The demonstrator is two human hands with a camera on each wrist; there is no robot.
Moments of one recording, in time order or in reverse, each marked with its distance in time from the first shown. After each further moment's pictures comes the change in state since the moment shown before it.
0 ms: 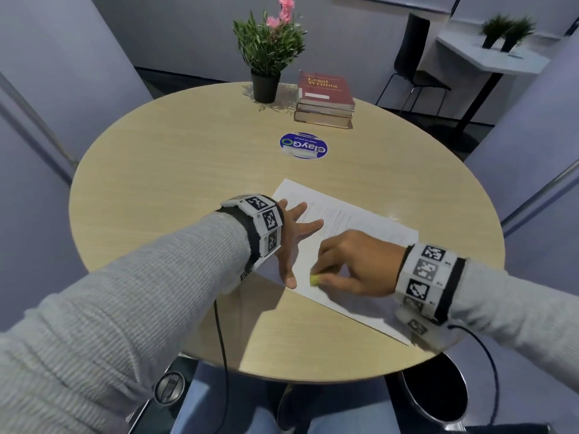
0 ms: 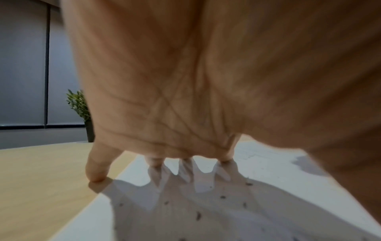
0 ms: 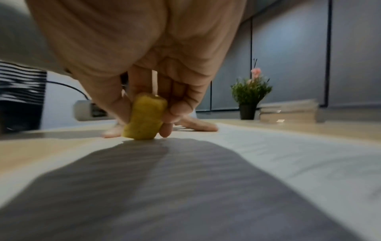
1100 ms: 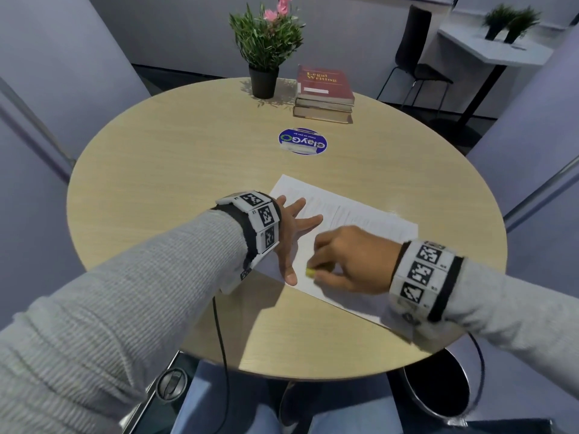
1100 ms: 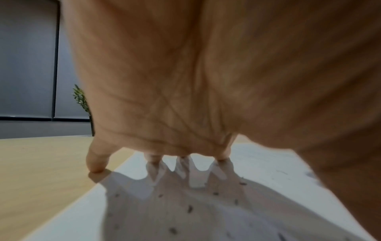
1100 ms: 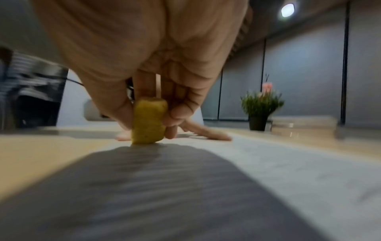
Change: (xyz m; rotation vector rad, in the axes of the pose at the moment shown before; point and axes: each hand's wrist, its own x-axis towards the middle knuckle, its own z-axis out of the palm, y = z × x) left_hand 0.004 0.000 0.001 -0.029 -0.005 -0.007; right_hand 0.006 0.001 0.005 -0.092 0.036 0.010
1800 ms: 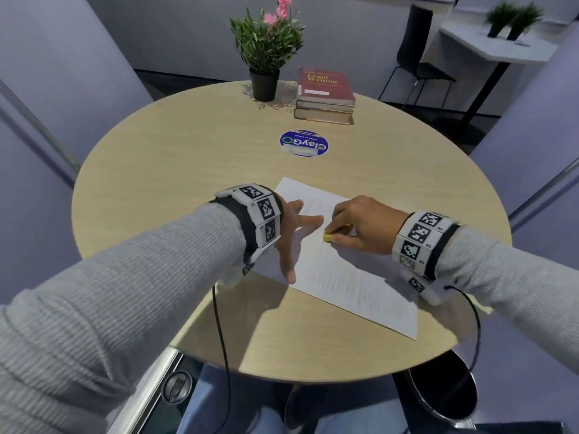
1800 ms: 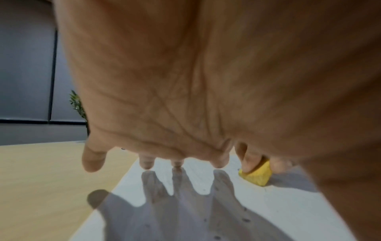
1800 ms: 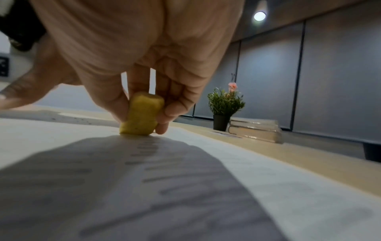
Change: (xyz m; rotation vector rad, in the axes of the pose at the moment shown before) left_hand 0.000 -0.005 -0.003 -0.019 0.057 0.016; right_hand 0.015 0.052 -0.013 -0.022 0.065 0.131
